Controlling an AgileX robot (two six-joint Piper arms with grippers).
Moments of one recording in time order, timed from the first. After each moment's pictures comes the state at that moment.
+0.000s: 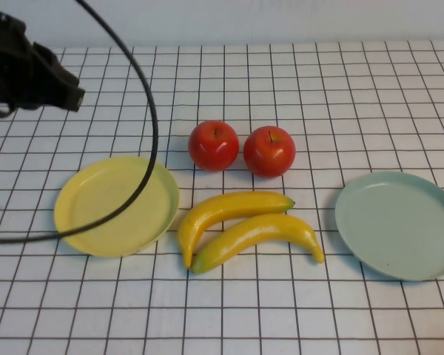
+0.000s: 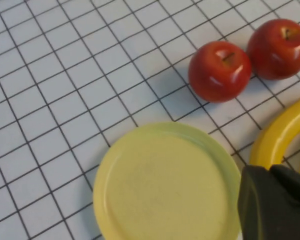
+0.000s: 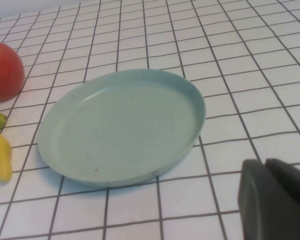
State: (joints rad) right arm 0.01 -0.01 0.03 0.02 0.35 0.18; left arm -0.22 1.32 -1.38 -0.24 0.94 0.45
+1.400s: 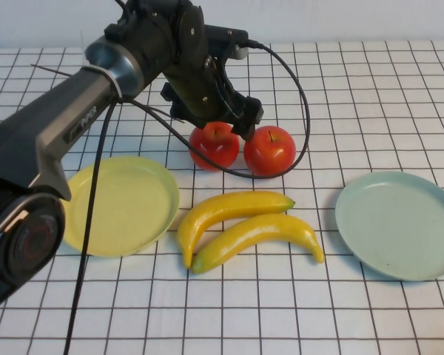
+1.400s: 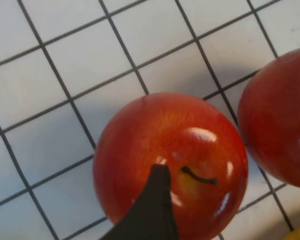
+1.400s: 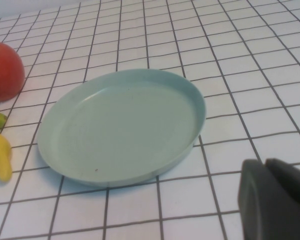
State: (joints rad) right arm 0.01 -0.01 0.03 0.02 0.35 0.18; left arm -0.50 2.24 -2.13 -0.11 1.06 0.05
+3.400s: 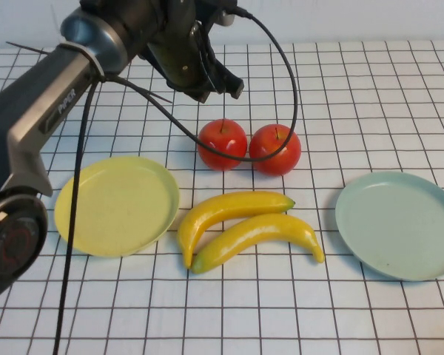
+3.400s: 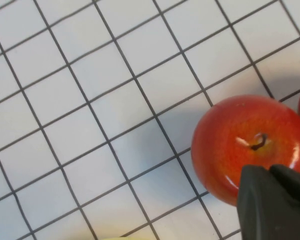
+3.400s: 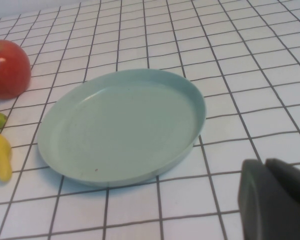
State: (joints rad) right arm 0.01 -0.01 0.03 0.02 0.35 0.18; left arm -0.50 2.18 -2.21 0.08 1.13 0.06
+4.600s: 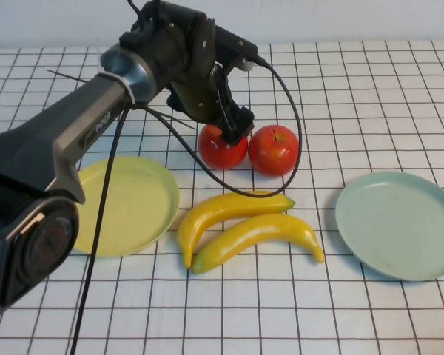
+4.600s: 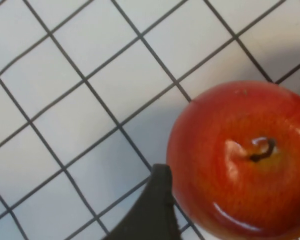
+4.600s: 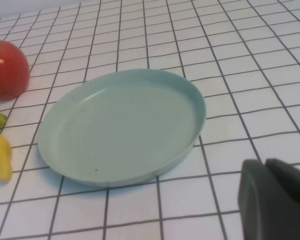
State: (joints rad) right arm 0.01 -0.01 0.03 0.02 0.35 0.18; left arm -0.53 2.28 -2.17 0.04 1.05 0.20
